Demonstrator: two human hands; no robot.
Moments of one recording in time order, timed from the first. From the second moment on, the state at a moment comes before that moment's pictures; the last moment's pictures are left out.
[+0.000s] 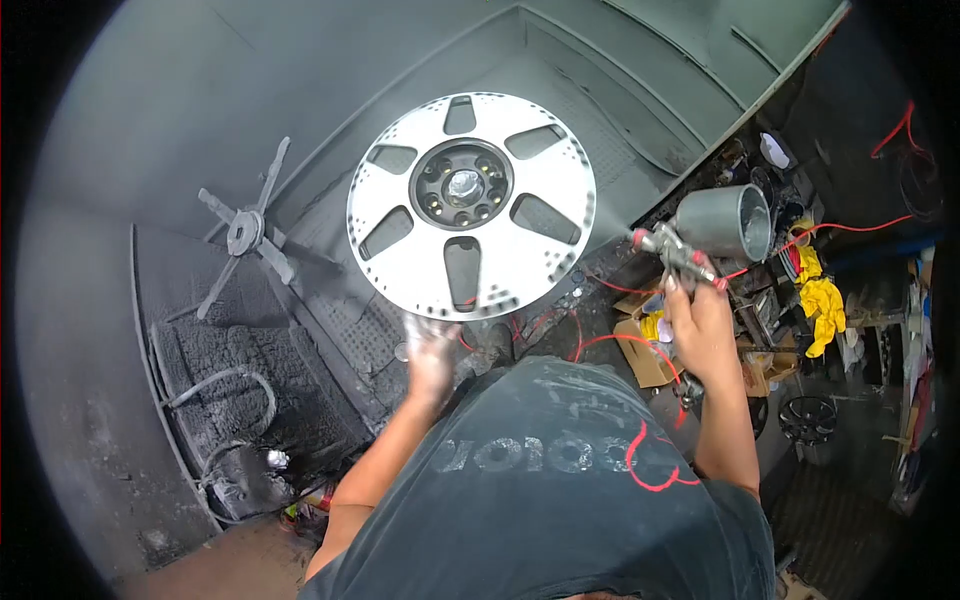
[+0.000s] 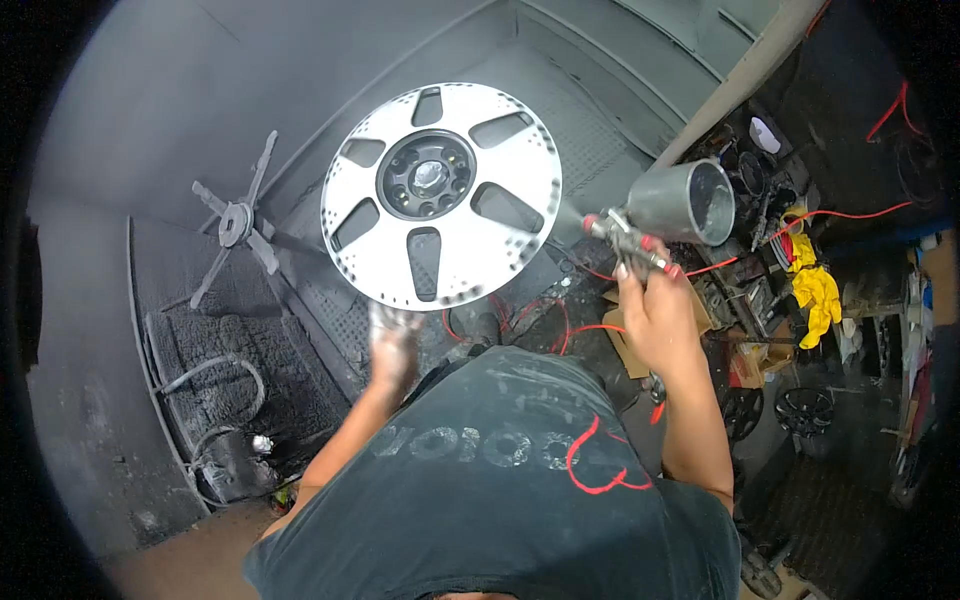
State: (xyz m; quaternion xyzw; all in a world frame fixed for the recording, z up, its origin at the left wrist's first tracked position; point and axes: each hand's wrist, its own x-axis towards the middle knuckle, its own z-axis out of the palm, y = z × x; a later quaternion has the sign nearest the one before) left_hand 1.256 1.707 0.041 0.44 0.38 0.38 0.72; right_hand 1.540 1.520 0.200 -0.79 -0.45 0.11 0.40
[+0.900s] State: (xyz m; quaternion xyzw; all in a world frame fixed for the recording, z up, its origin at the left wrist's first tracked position) left_hand 1.237 1.728 0.051 0.39 0.52 0.35 0.68; right_hand 1.582 1.428 0.155 -0.83 -0.34 0.14 0.42
